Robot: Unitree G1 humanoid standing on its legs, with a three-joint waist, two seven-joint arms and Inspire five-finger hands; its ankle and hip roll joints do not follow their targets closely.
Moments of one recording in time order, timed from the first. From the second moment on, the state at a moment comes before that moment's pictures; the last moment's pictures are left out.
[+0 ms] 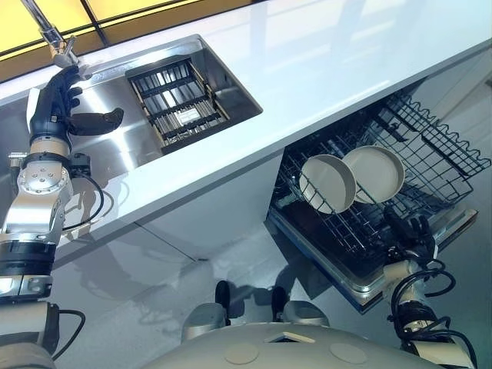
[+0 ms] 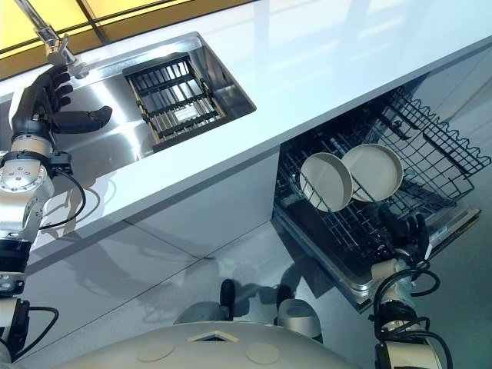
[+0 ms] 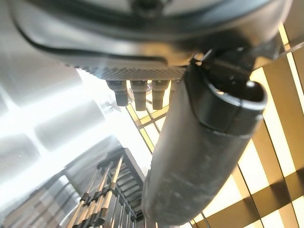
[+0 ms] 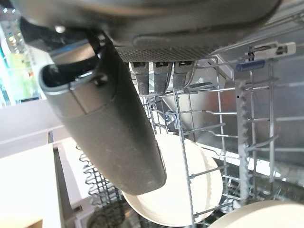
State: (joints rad) left arm -0.29 0.84 0.07 0.22 -0.36 0.15 0.19; right arm -0.06 -0.38 -0.10 0.78 1.09 -0.29 -0.30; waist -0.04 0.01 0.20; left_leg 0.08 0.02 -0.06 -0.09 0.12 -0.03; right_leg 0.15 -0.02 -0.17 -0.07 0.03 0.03
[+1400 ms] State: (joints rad) left arm -0.37 0.80 -0.04 0.24 -0.36 0.15 0.17; right arm -0.31 -0.45 0.18 0.36 0.48 0.00 -0.39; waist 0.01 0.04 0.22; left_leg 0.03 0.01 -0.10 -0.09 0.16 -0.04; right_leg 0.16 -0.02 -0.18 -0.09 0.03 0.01
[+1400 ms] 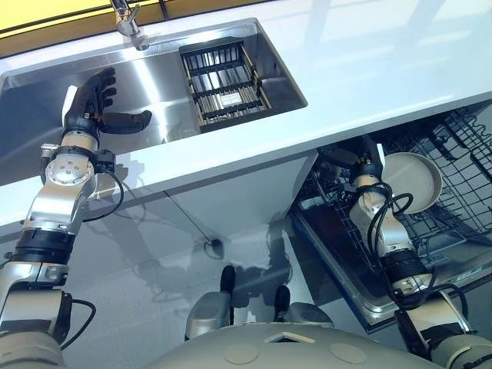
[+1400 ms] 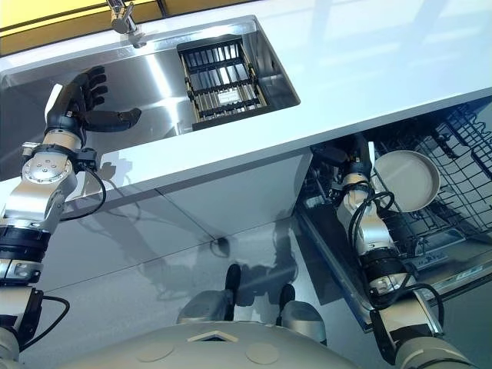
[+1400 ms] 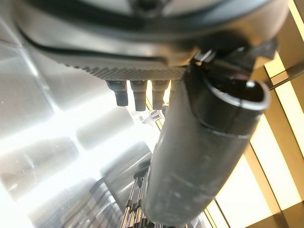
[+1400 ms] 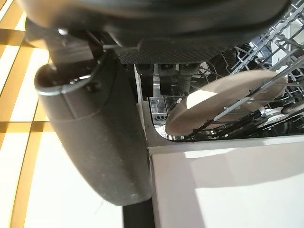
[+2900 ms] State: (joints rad) left arm -0.18 0.79 0.14 0.17 -0.37 0.08 0.17; right arm -0.05 -0.39 -0.16 0.76 0.73 -0.19 -0.49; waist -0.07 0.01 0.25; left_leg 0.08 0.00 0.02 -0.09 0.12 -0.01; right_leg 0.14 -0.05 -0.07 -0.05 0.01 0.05
